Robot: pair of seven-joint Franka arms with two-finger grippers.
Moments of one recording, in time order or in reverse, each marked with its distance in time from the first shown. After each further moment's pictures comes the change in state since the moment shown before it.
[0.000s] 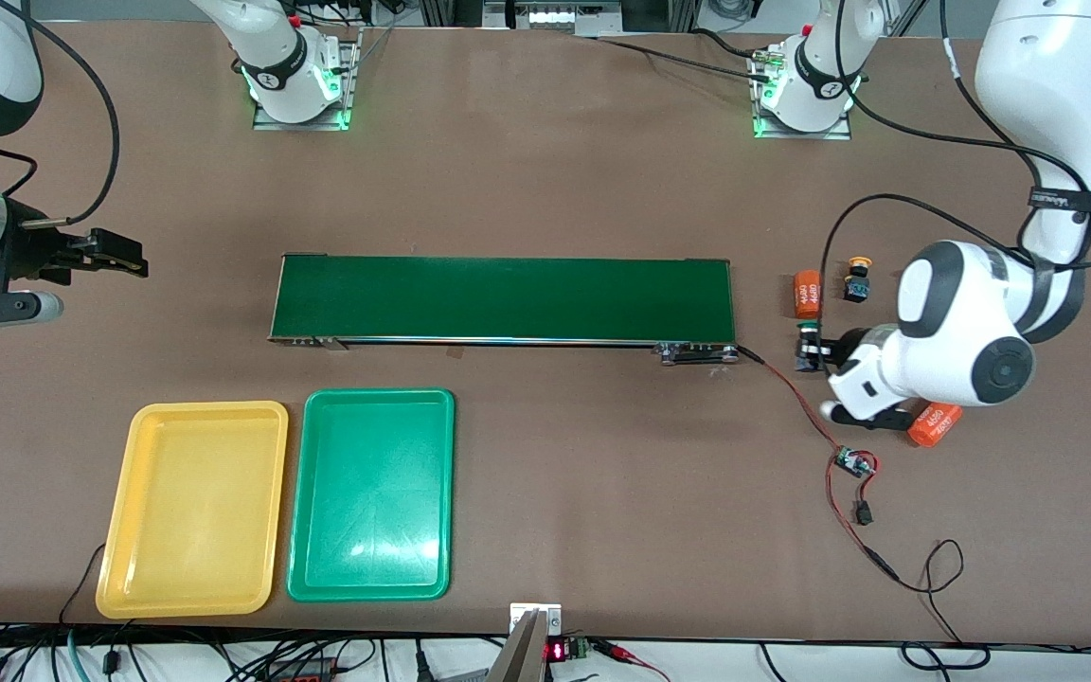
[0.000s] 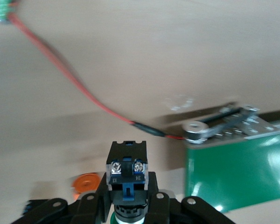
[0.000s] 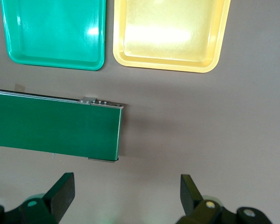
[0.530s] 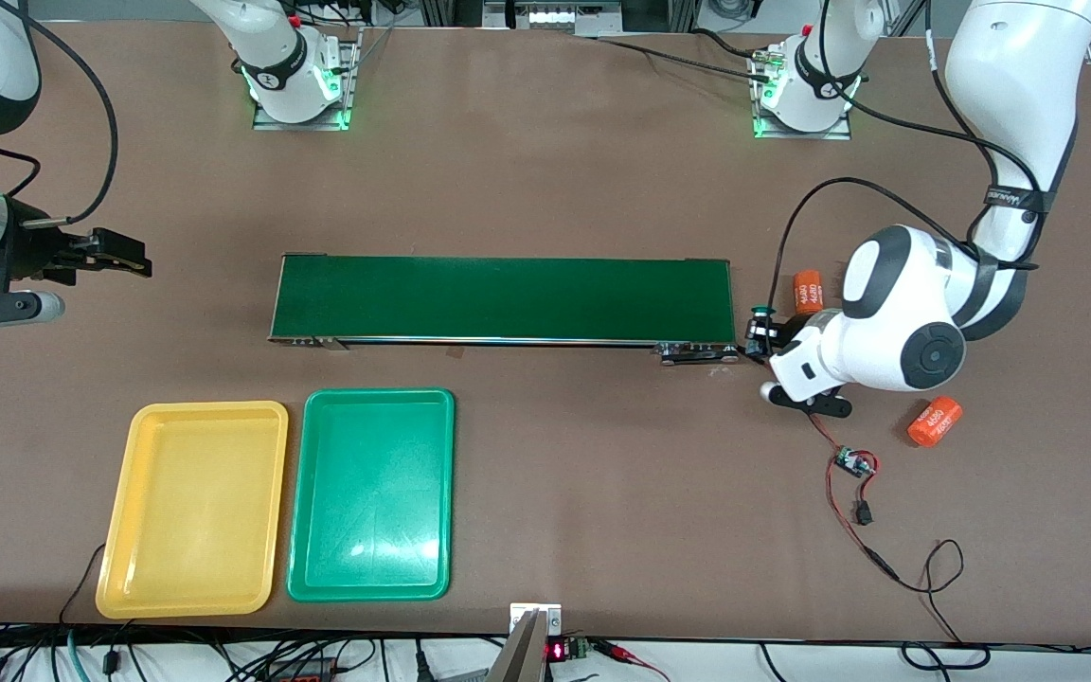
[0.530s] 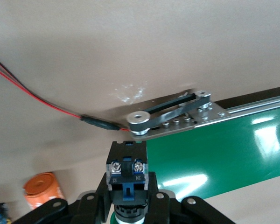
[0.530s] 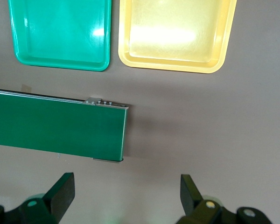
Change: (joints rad) left arm 0.000 0.003 -0.106 -0.015 0.000 0.004 -0.080; right arm -0.001 0.000 0.000 0.000 0.024 0.000 0.000
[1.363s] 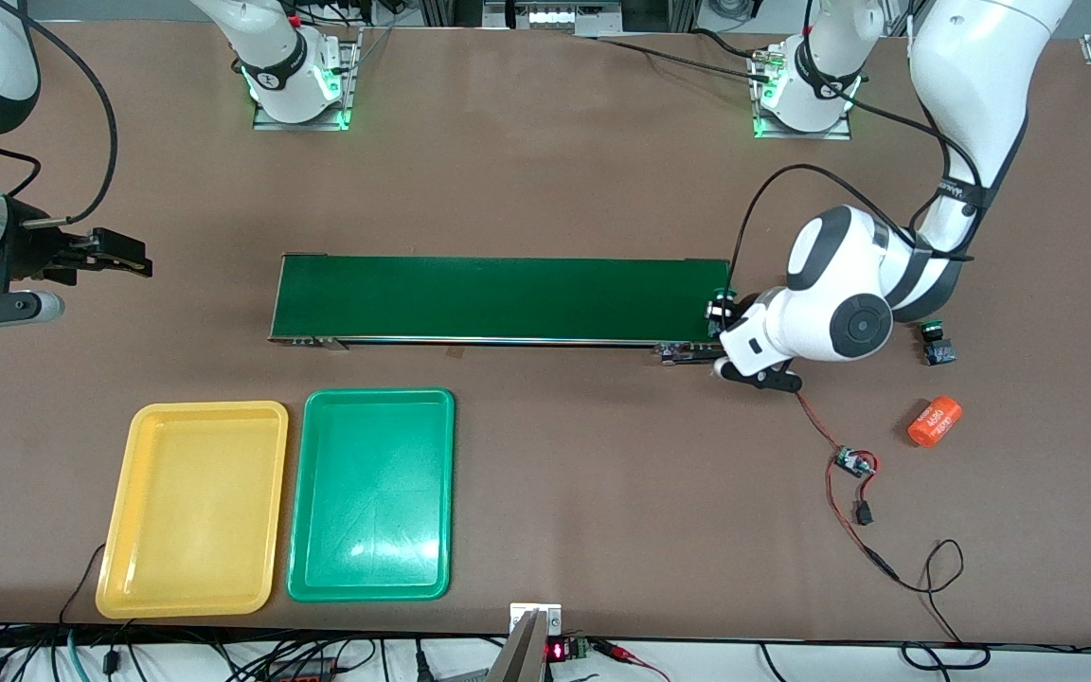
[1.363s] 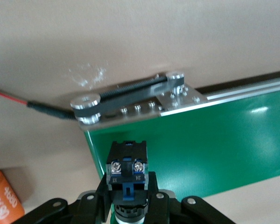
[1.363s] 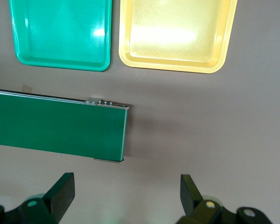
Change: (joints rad) left arm -0.027 -0.056 -0.057 -0.159 0.000 0.115 -0.073; right arm 0.000 0.000 -0.001 0.000 0.001 0.000 -0.001
